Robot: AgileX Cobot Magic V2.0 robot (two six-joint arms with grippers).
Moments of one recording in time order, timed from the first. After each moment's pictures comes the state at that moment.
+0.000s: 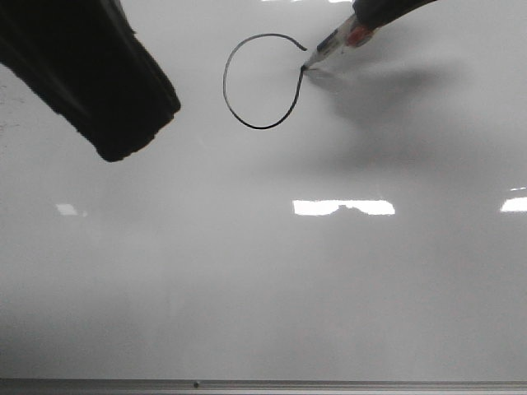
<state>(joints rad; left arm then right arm) -0.67 1.29 -1.11 -0.57 1.15 0.94 0.17 1.52 -1.30 0.73 0.69 -0.69</state>
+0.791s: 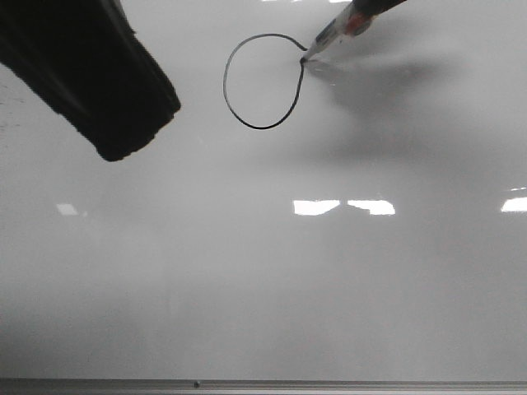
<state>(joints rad) -0.67 1.29 -1.11 -0.57 1.15 0.94 0.17 1.52 -1.30 0.75 0.66 -0.69</state>
